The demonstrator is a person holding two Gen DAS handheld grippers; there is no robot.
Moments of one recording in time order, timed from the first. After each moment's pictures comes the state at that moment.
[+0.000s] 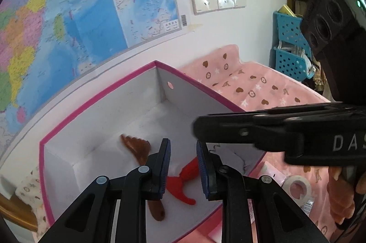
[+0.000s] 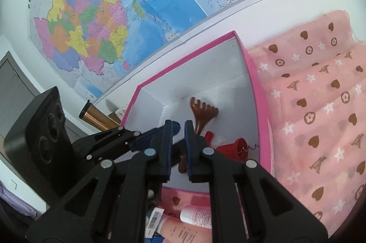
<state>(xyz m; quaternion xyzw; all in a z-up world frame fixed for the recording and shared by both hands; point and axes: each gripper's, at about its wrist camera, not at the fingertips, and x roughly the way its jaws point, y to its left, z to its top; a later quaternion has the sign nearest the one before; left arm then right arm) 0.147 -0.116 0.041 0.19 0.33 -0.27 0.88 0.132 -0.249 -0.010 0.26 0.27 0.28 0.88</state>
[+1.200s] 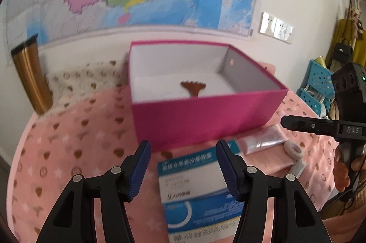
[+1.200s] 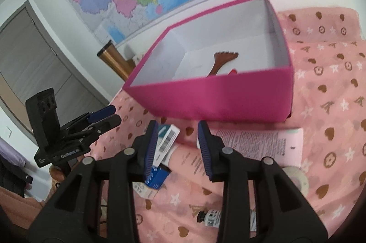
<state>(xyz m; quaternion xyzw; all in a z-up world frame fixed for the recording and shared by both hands) 0.023 0.049 0.009 0.00 0.34 -0.15 0.93 0.042 -0.211 -0.049 0.14 0.31 0.35 0.87</state>
